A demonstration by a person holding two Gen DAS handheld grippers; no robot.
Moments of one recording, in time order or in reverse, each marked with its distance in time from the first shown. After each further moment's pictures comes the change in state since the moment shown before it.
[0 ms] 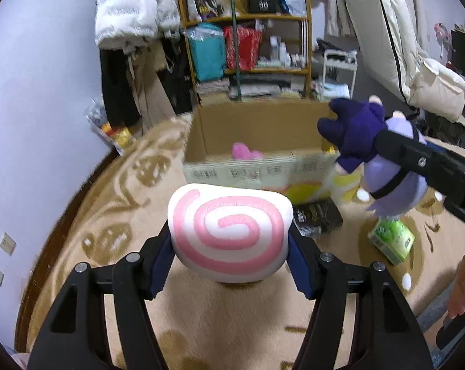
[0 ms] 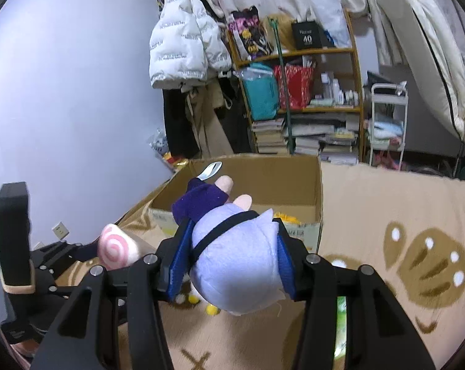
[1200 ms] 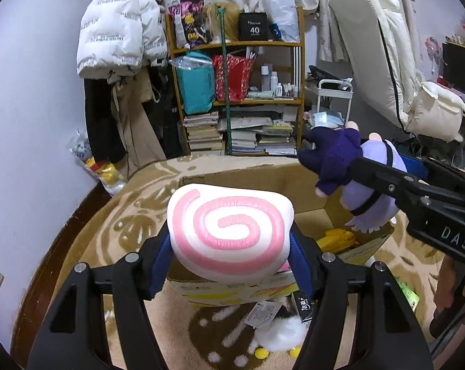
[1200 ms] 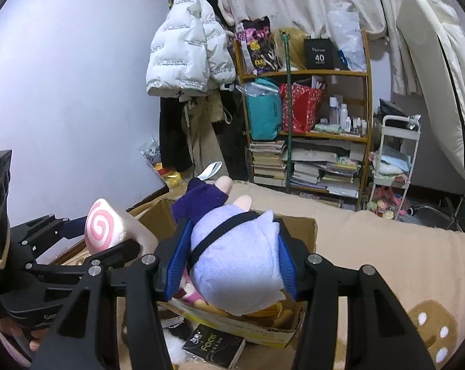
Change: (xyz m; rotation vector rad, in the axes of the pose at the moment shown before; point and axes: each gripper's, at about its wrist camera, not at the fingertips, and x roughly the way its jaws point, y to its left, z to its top) left arm 0.060 0.002 0.079 0.010 -0.097 -0.063; right arm 0.067 -0.030 0.060 -0.101 -0.035 -0.013
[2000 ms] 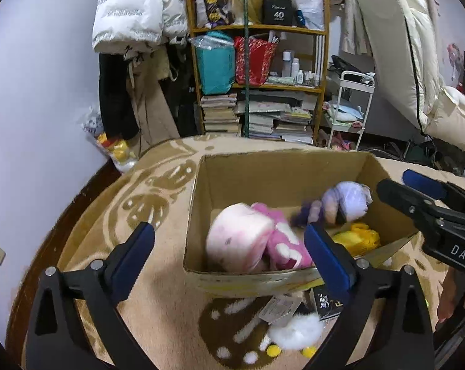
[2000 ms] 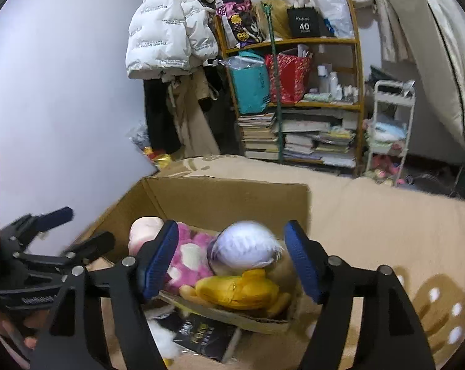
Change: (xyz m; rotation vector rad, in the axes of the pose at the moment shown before) left arm 0.020 0.024 -0.010 -0.082 0.084 0.056; right arm 0.023 -0.015 -0.017 0.056 0.100 -0.041
